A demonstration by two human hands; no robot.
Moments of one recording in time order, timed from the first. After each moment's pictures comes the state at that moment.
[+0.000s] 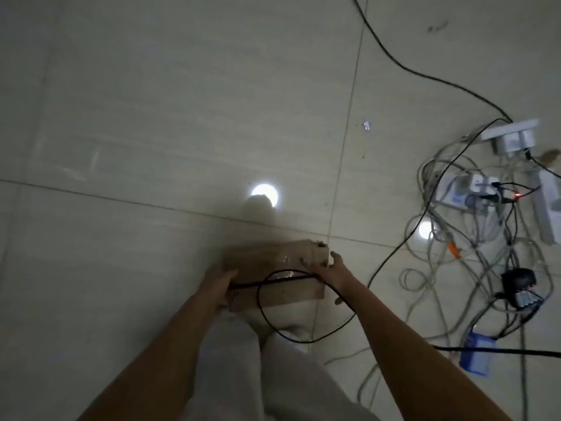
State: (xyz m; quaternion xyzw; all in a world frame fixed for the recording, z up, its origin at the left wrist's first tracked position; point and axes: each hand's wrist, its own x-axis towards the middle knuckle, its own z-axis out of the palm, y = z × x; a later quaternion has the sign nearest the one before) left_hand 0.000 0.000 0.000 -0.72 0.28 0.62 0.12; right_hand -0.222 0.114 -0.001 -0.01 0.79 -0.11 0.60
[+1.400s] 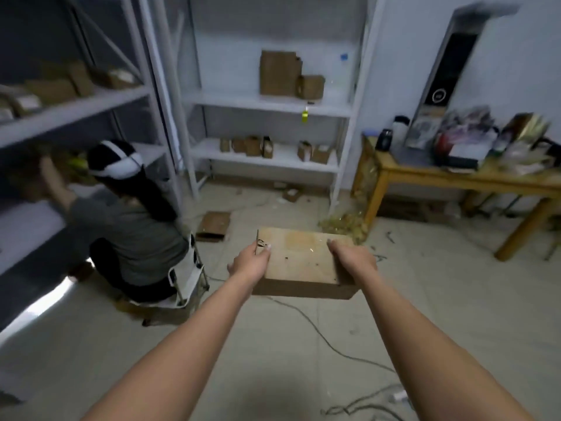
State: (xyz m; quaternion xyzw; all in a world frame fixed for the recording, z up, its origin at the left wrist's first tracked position) left_hand -0.140 -0.216 0.859 -0.54 0.64 0.50 -0.22; right_hand -0.336 -0.119 0.880 -0.19 0.88 -0.35 0.26
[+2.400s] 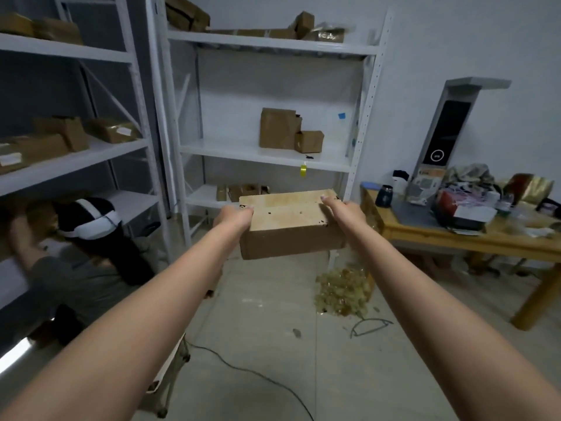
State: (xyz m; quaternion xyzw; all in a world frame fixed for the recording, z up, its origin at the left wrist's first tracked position) left_hand -0.266 -0.460 1.018 -0.57 0.59 0.46 -0.34; right_hand -0.453 -0.331 1.056 -0.31 0.78 -0.50 0.20
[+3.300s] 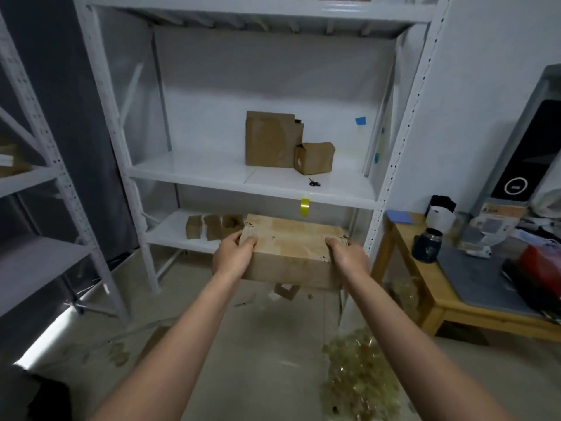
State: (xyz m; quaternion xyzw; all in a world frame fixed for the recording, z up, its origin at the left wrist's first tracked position) left_hand -0.634 -0.917 0.995 -0.52 0.59 0.46 -0.40; right_hand -0.835 -0.834 0.994 -0.23 0.81 -0.49 0.21
